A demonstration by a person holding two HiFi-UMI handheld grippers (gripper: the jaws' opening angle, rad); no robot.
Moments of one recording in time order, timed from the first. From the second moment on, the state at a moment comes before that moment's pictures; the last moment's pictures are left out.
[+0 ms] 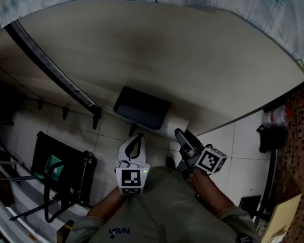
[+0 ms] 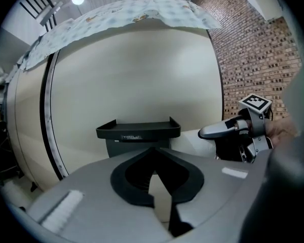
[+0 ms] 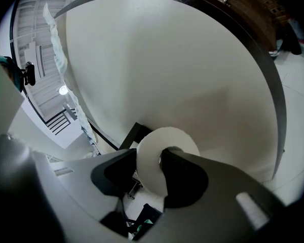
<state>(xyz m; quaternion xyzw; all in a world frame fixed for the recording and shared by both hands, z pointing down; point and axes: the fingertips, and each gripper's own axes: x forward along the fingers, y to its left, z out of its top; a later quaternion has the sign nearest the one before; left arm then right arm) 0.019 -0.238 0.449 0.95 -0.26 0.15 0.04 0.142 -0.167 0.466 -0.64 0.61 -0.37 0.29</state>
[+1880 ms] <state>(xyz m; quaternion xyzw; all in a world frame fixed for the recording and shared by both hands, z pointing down) 0.036 -0.246 0.495 0.92 -0.31 0.23 0.03 0.139 -0.176 0.464 -0.61 0.63 -0.38 0.30</state>
